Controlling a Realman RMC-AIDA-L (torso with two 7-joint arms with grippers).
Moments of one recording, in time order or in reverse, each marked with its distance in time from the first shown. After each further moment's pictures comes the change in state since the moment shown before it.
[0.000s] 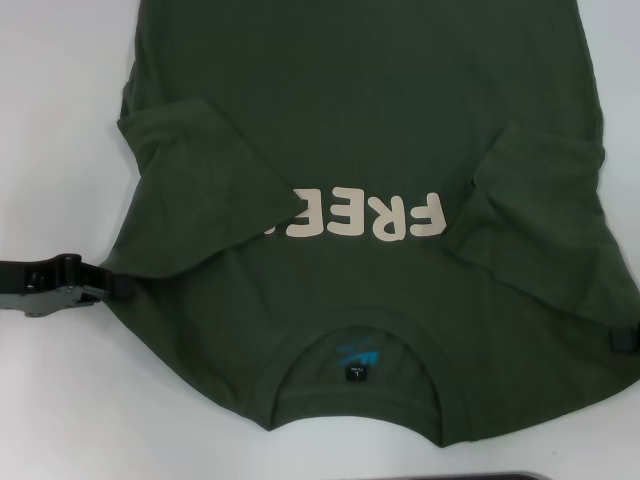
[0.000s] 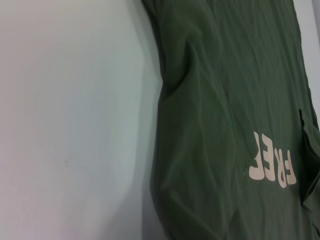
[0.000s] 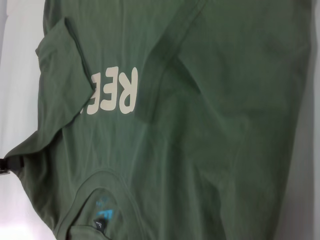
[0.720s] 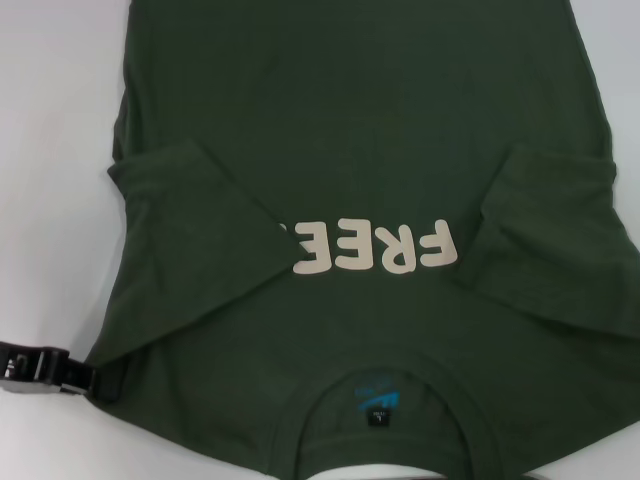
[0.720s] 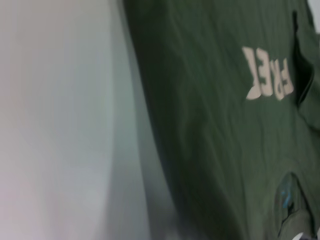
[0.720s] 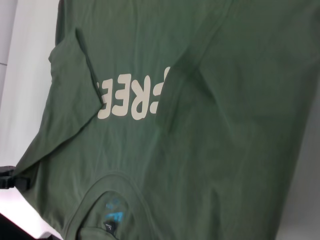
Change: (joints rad) left arm 0.022 0.025 0.112 0.015 0.096 0.166 0.092; right arm -0.026 -0.033 -0.001 -0.073 -0.004 -0.116 -0.041
